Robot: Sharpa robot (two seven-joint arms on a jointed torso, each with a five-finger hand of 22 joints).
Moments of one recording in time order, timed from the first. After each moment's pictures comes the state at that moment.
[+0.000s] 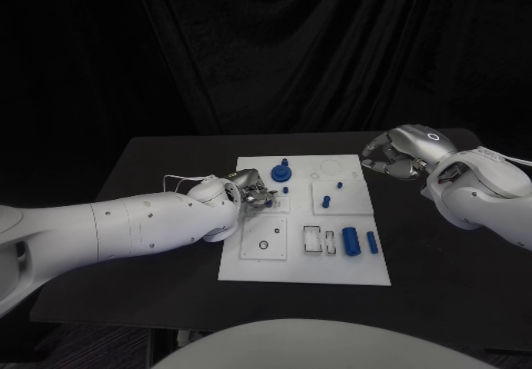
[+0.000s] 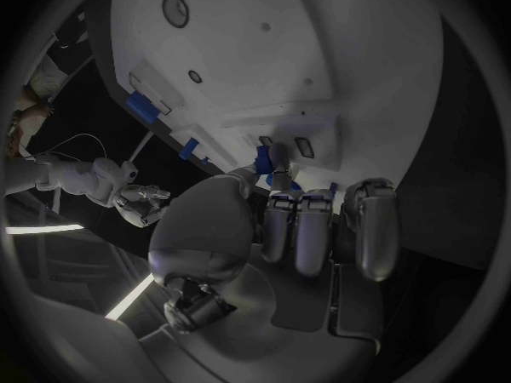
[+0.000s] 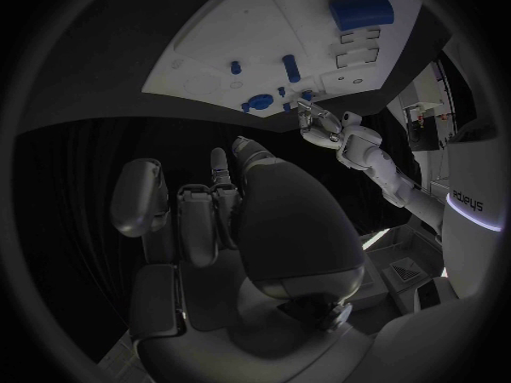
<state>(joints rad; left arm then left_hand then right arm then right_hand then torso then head) 1.13 -0.62 -0.21 1.37 -1.26 -0.39 -0.44 1.05 0.02 0.21 0.29 0.22 1.06 0.03 0.22 1.07 1.47 -0.04 1.57 1.31 1.47 -0.08 1.57 1.31 0.05 1.45 0.03 1.44 1.31 1.33 -0.94 -0.25 1.52 -1.56 -0.53 -0.09 1.44 -0.05 0.16 0.27 0.31 0.96 0.11 0.09 0.37 1.42 0.02 1.43 1.31 1.47 -0.04 1.46 1.31 0.07 1.38 0.07 1.18 1.31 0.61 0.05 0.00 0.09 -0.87</state>
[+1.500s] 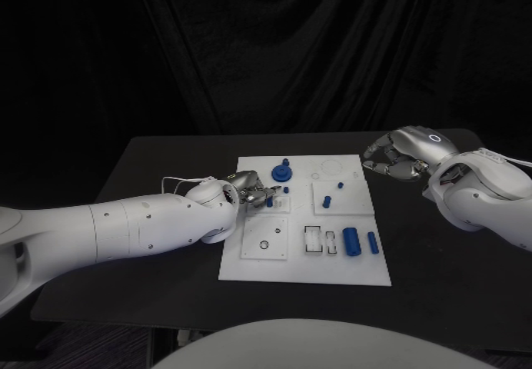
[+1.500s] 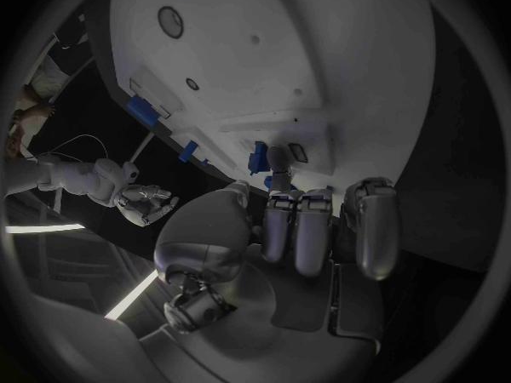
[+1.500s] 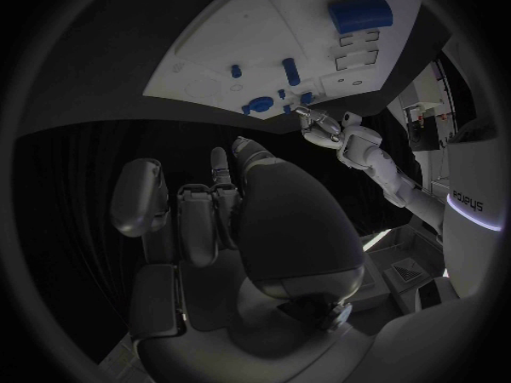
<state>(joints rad) 1.13 -0.63 -0.21 1.37 -1.26 -0.39 -0.41 0.86 0.17 -0.05 0.29 0.24 1.07 0.02 0.27 1.26 1.47 -0.04 1.57 1.31 1.47 -0.08 1.57 1.31 0.05 1.45 0.03 1.43 1.31 1.32 -0.95 -0.25 1.53 -1.56 -0.52 -0.09 1.44 -0.05 0.16 0.28 0.32 0.97 0.10 0.09 0.37 1.42 0.02 1.43 1.31 1.47 -0.04 1.46 1.31 0.07 1.38 0.07 1.18 1.31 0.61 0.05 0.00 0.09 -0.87</state>
